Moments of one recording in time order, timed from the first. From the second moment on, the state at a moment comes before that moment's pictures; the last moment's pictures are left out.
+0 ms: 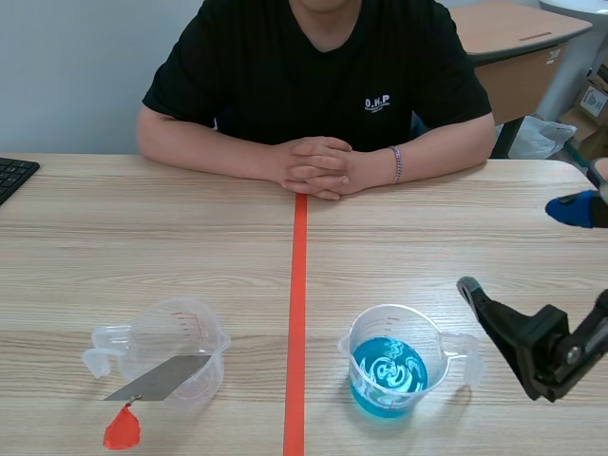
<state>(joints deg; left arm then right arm) 75.2 -19.9 -20.2 110.3 -13.1 -14.8 -11.4 -39.8 30.8 11.8 114.2 4.8 26.0 7.1</state>
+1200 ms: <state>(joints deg) 71.0 -15.1 -14.2 105.3 -8.0 -14.8 -14.0 -16.2 33.5 -40.9 114.2 -18.8 28.4 9.1</state>
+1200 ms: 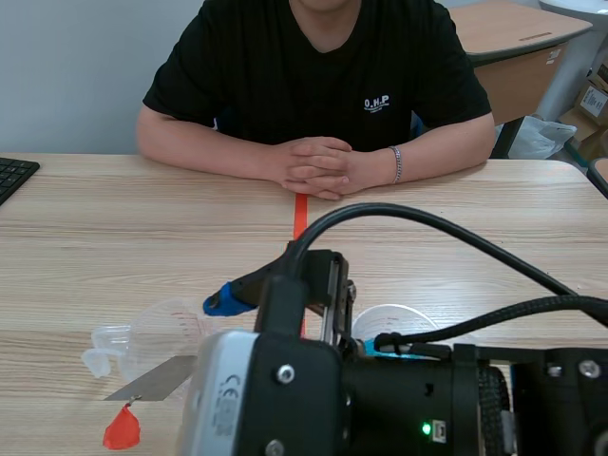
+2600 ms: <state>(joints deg) 71.0 -15.1 -14.2 105.3 -8.0 -14.8 -13.9 -3.4 26.2 -56.4 102.3 -20.1 19.7 8.7</state>
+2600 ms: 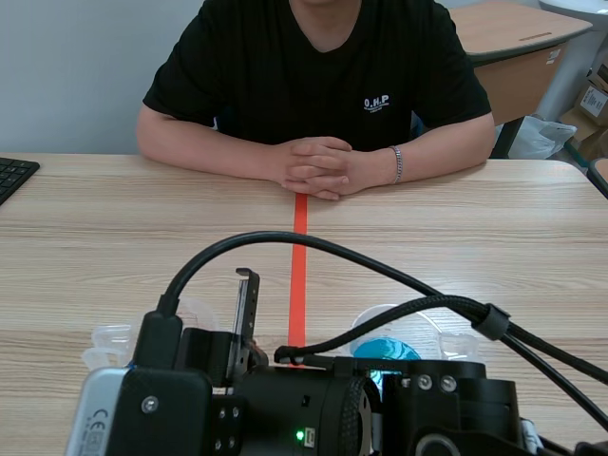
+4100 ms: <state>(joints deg) 71.0 -15.1 -13.3 105.3 -8.0 -14.8 -13.8 -3.4 26.2 -39.3 121.2 2.6 22.8 -10.3</state>
